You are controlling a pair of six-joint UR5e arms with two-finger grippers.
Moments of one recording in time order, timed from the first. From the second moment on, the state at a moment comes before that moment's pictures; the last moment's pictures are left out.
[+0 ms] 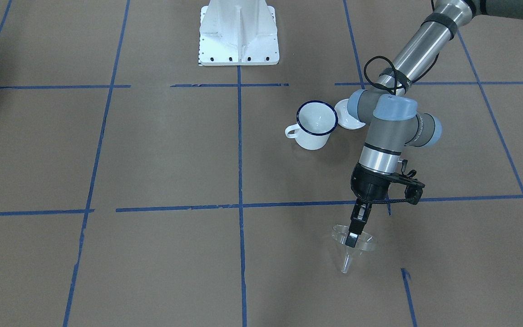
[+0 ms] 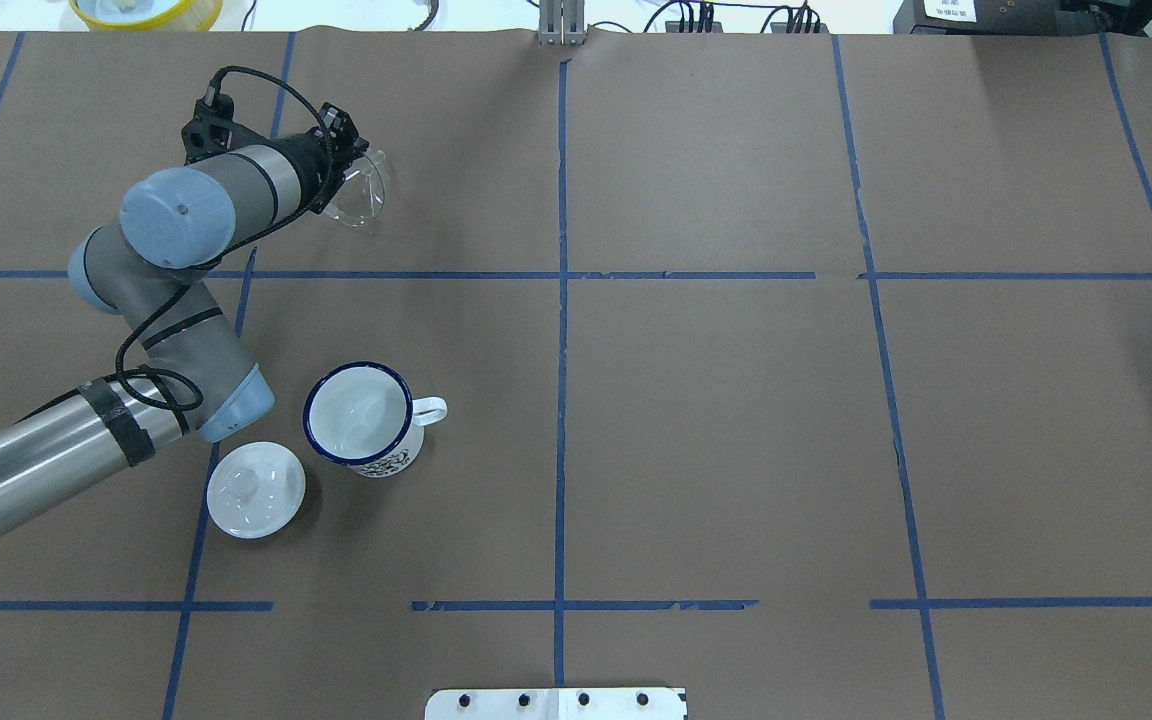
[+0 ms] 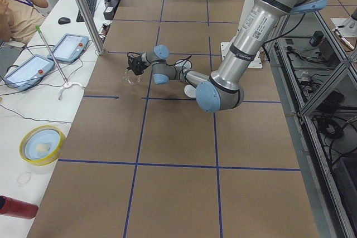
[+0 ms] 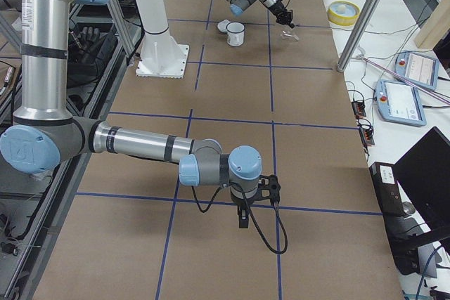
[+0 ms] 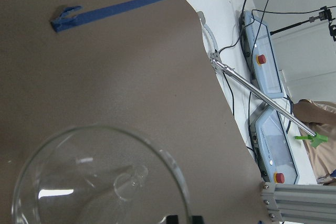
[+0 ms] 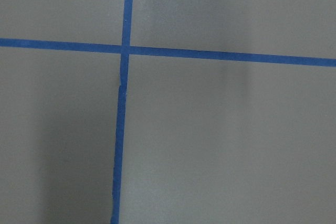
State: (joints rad) left arm -0.75 -2.15 -1.21 -2.66 -1.43 -2.13; right arm 1.56 -1.68 1.56 -1.39 2.29 0.01
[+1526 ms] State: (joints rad) left arm -0.74 -2.24 -2.06 -1.15 -1.93 -1.52; right arm 1.56 -1.68 1.56 -1.39 2.29 0.01
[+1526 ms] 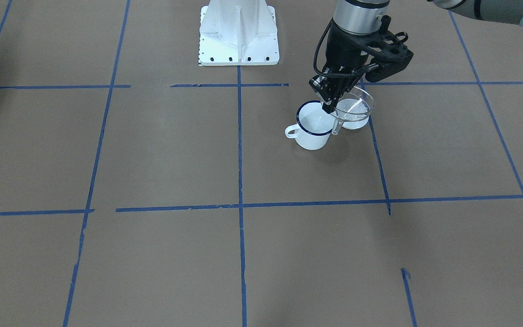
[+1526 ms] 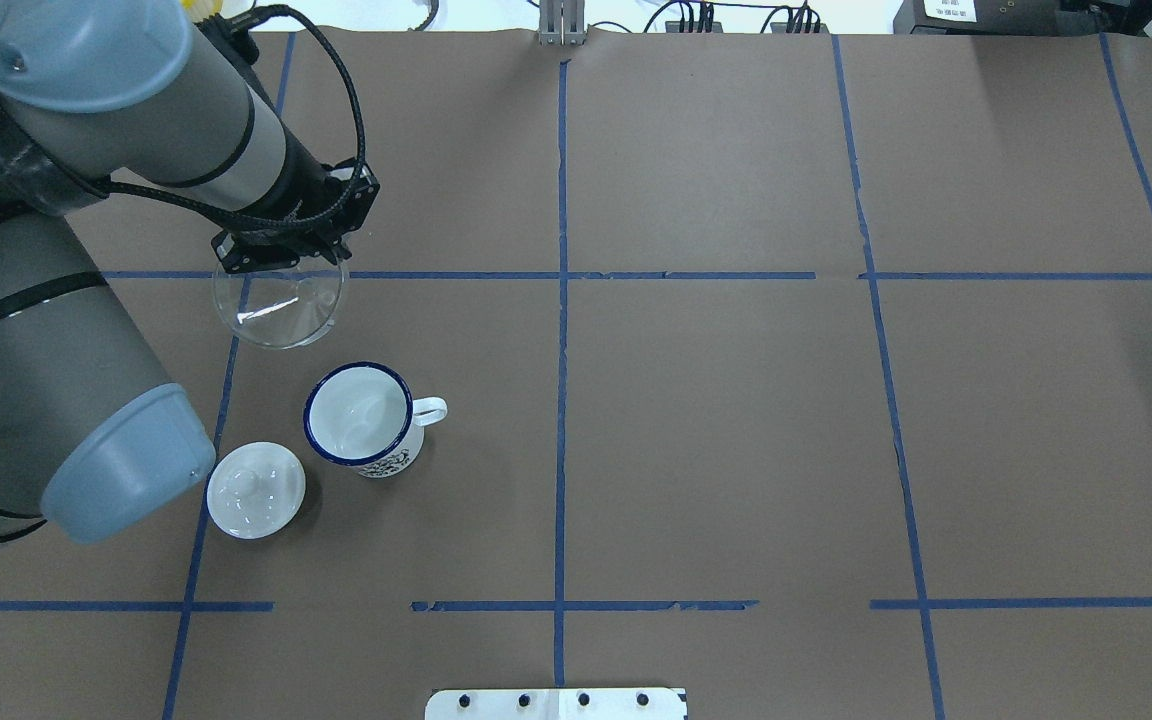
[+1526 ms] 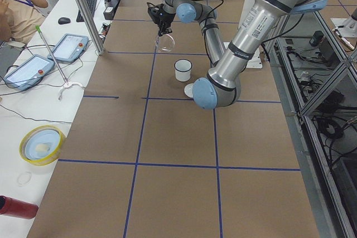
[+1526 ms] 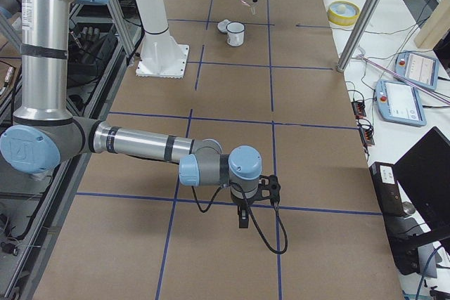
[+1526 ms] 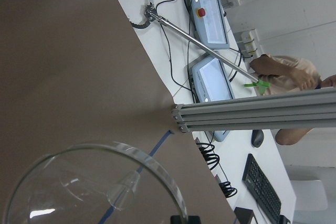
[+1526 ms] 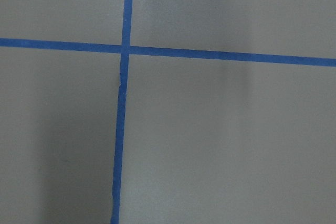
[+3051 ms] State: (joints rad) left arm -0.57 -2.21 -1.81 -1.31 -2.01 -1.33; right arm 1.56 -1.68 1.56 -1.39 2.29 0.01
